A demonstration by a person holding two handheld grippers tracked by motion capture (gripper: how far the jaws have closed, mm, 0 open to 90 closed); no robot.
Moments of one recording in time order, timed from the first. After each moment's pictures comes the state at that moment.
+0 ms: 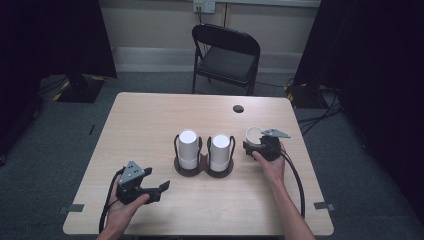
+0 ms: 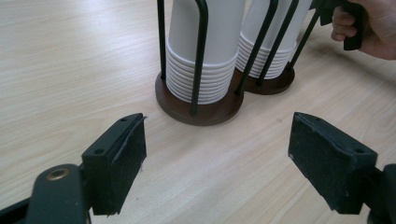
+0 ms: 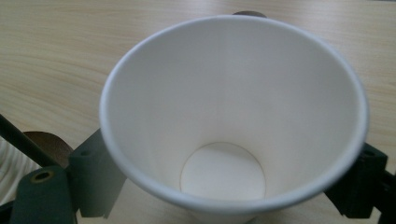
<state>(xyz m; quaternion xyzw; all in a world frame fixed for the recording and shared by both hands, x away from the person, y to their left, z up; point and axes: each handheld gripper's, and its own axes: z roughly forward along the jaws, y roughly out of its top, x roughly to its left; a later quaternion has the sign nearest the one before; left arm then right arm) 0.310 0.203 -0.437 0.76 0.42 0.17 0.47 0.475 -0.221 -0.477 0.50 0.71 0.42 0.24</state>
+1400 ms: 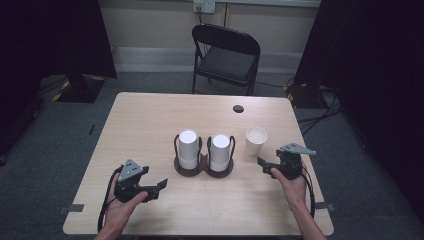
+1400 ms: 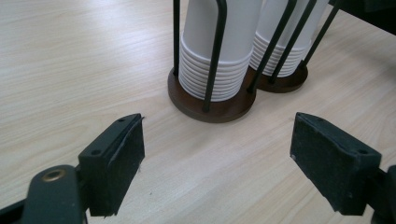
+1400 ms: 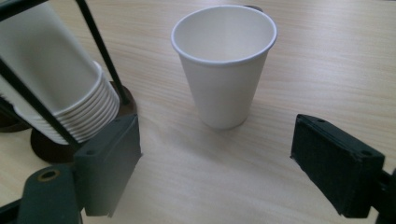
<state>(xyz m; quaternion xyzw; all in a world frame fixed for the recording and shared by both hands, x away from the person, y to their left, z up) 0.315 0.209 -0.435 0.76 0.44 0.18 0.45 0.391 -0.258 -0.440 0.49 0.73 0.42 0.22</state>
